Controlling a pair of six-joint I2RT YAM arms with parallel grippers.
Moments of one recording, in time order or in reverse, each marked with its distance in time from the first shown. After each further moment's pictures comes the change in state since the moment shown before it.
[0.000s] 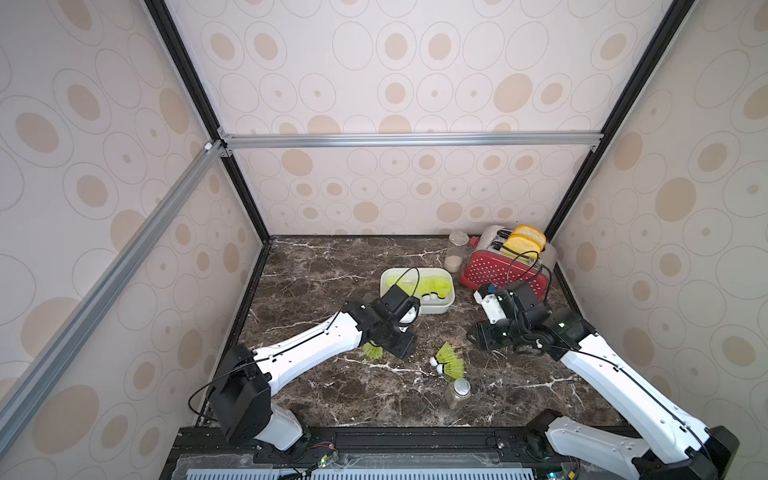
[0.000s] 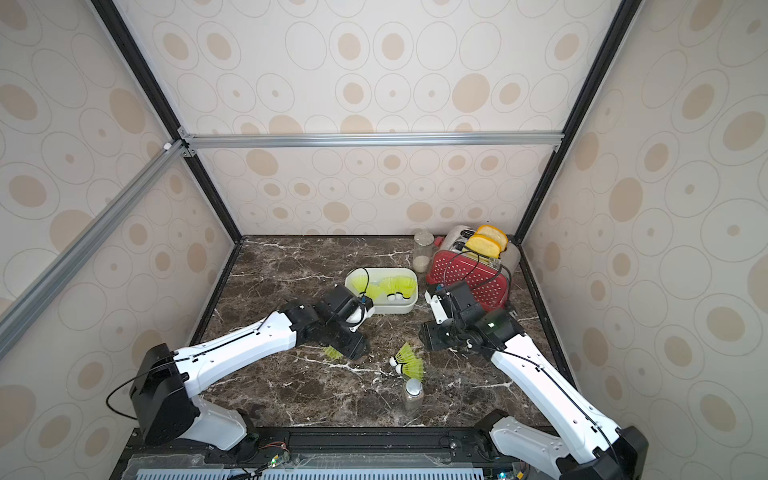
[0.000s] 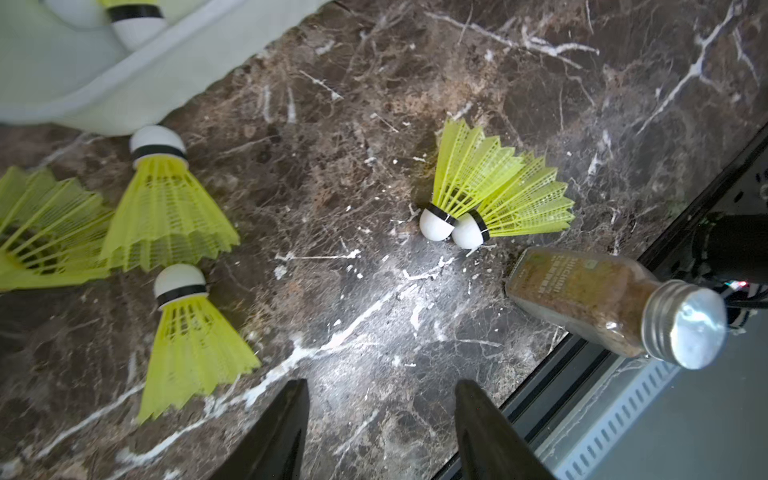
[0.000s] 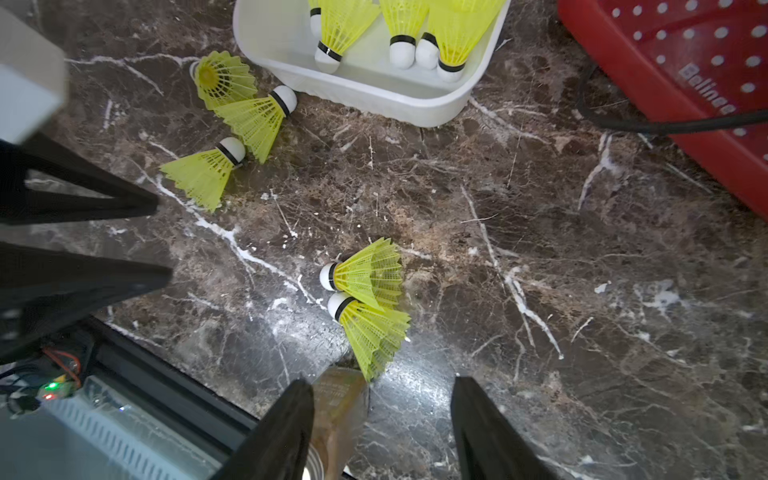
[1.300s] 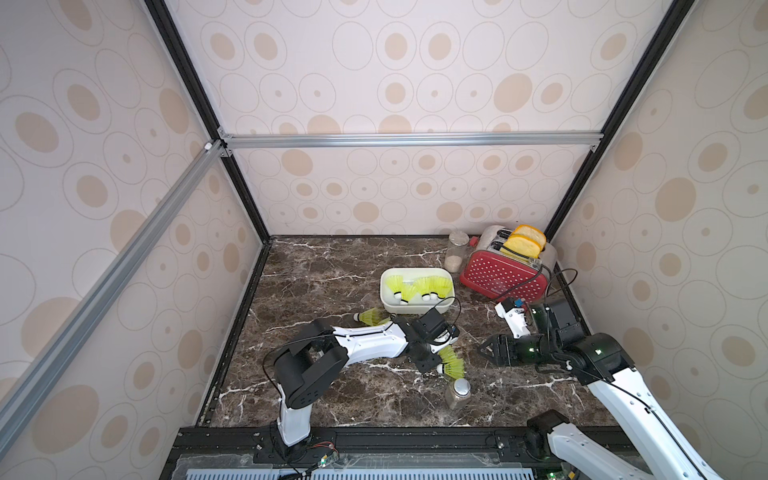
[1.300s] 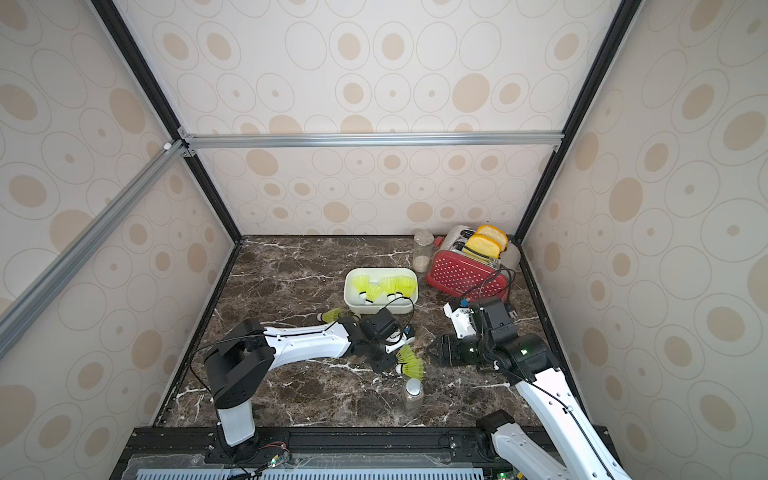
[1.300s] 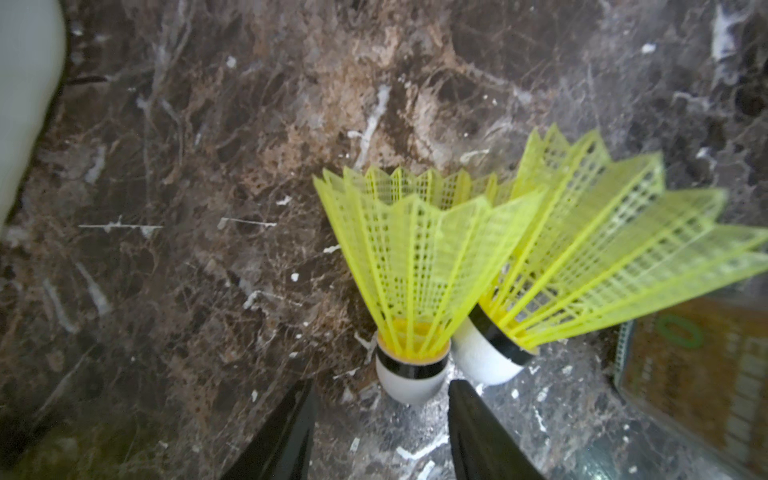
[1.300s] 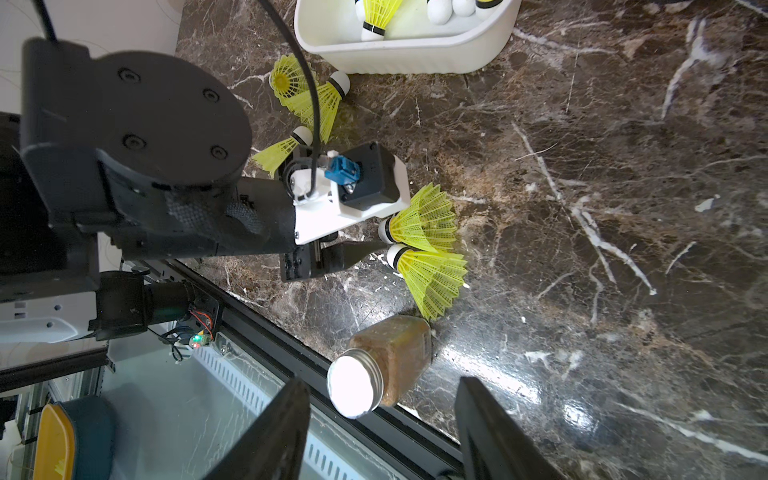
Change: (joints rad) left arm -0.129 0.360 0.028 0.301 -0.077 0.360; right arm -0.167 -0.207 -0.091 -0.088 -0.266 0.054
